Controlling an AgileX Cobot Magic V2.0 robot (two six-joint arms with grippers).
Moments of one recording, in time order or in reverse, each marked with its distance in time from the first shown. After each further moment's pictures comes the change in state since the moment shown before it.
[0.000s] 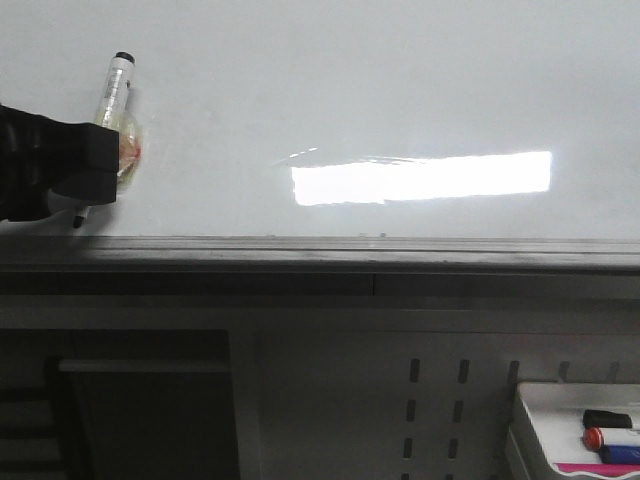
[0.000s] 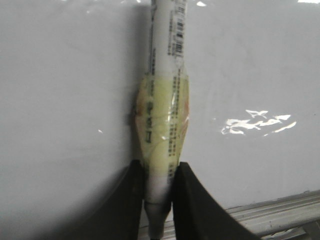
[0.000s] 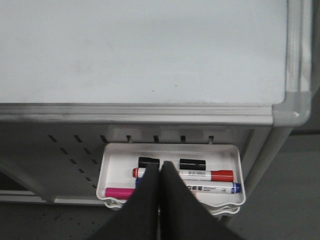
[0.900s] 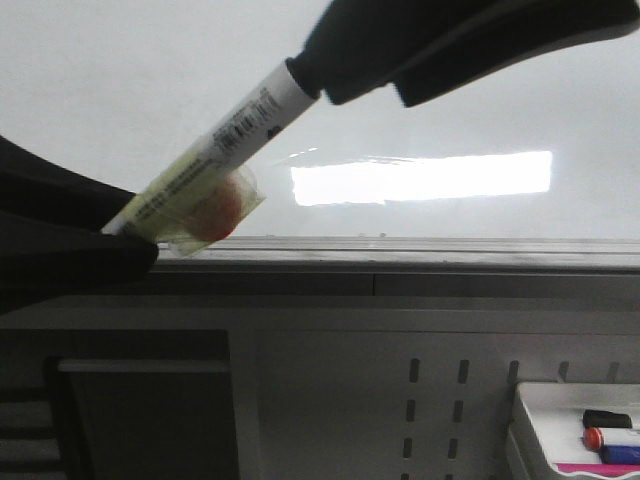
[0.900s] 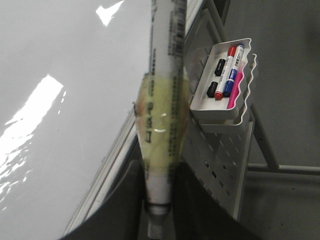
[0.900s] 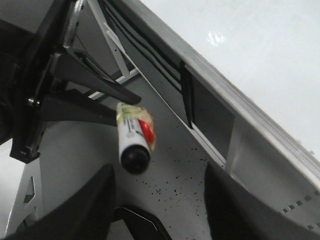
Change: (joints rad) left arm -0.047 -0.272 0.197 1.093 -0.126 0.000; right arm 0.795 0.670 -0.505 0.311 -0.034 -0.317
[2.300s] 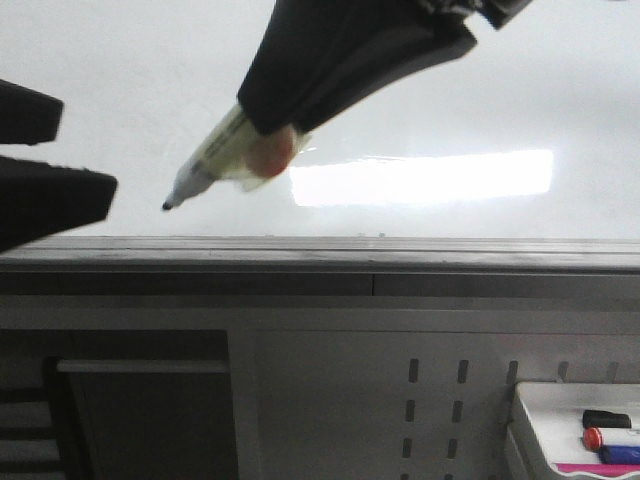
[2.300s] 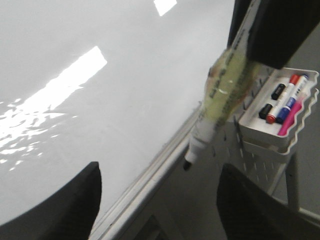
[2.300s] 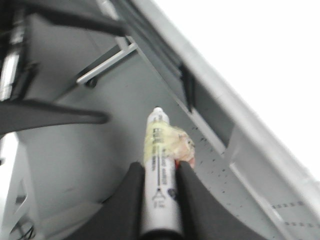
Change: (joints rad) left arm 0.002 -0.141 0.000 -0.353 0.135 0.000; right arm -0.061 0.221 -0.195 0.004 0.089 -0.008
